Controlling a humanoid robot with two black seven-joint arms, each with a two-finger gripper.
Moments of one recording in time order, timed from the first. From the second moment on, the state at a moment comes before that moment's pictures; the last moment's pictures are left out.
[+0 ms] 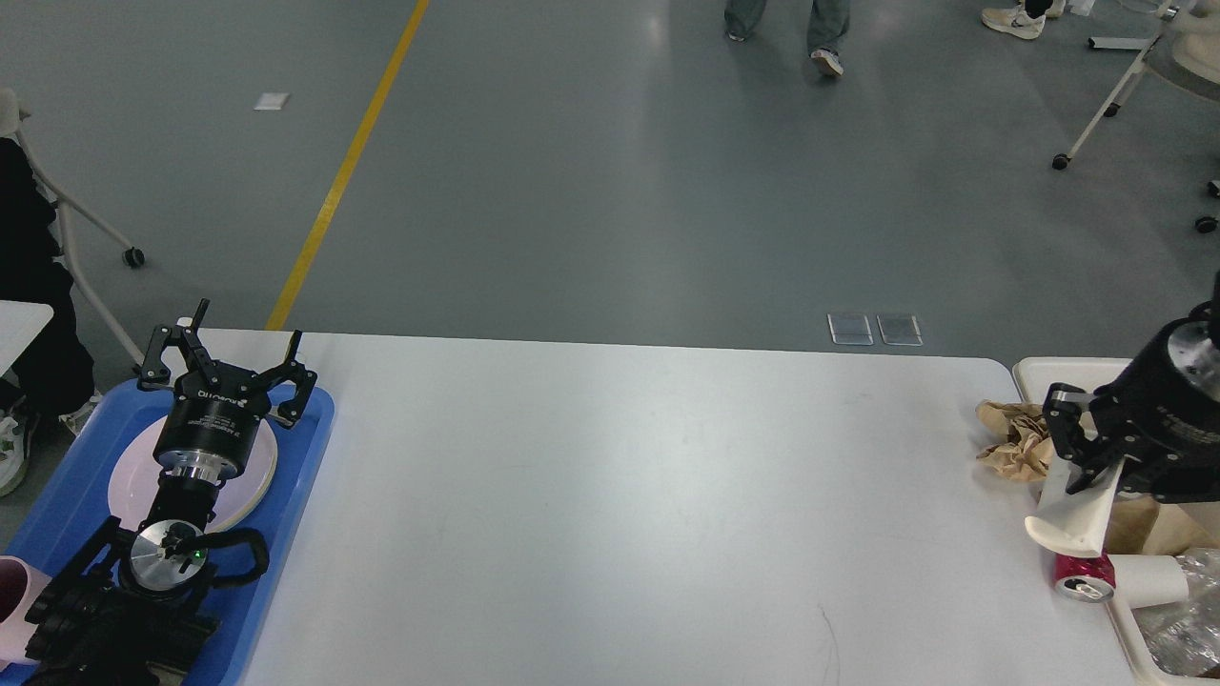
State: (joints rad) left arm -0.43 0.15 -1.50 -0.52 0.24 -0.66 -0.19; right arm 2.16 -0.64 -1.44 1.54 0.24 0.43 -0.48
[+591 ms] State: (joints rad) left arm -0.43 0.15 -1.50 -0.52 0.24 -0.66 -0.19; right arm 1.19 -0.73 -1.05 0.64 0.23 0.19 -0.47
